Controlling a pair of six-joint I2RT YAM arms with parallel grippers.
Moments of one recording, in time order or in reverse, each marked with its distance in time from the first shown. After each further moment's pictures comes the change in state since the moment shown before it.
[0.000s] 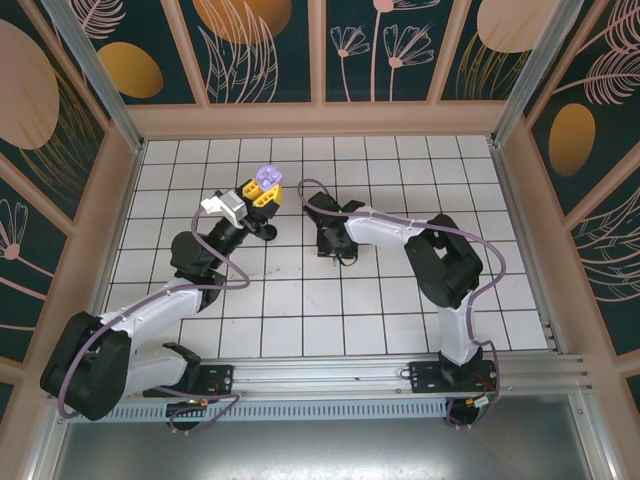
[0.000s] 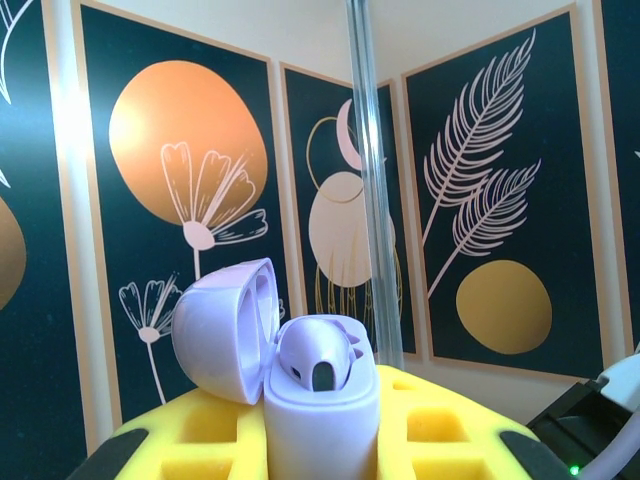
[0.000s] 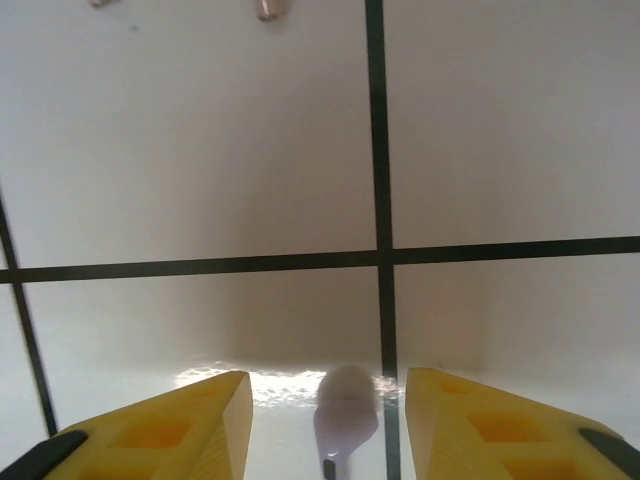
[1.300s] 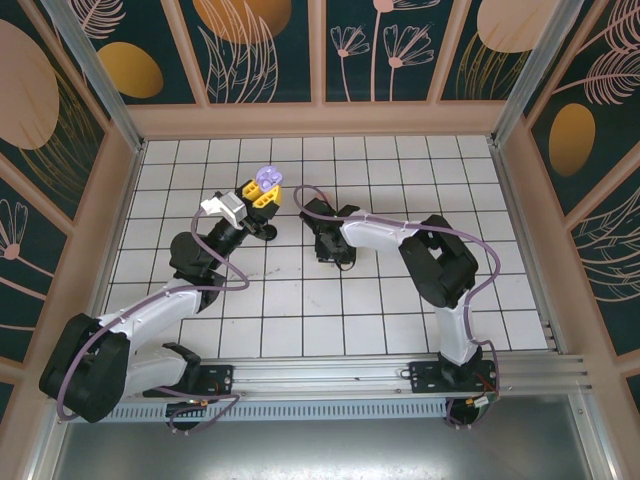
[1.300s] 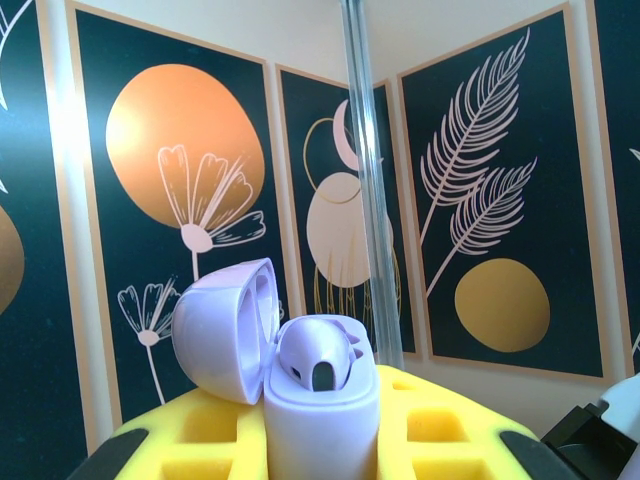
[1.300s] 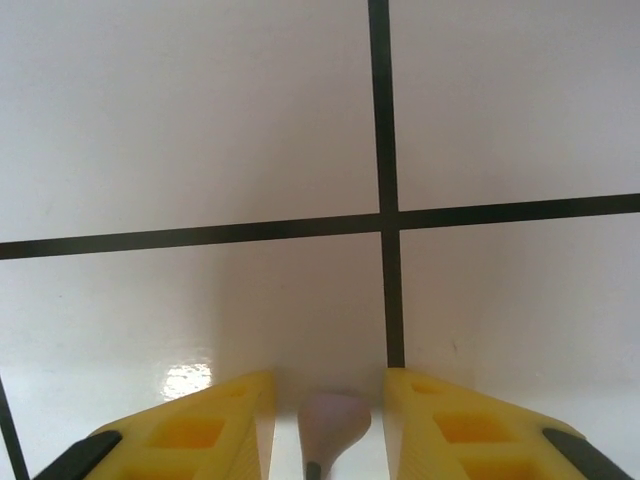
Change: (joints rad) left arm 0.000 -0.009 -0.003 -0.008 0.007 0.010; right arm 0.027 0.018 -0.010 -0.006 0.018 0.036
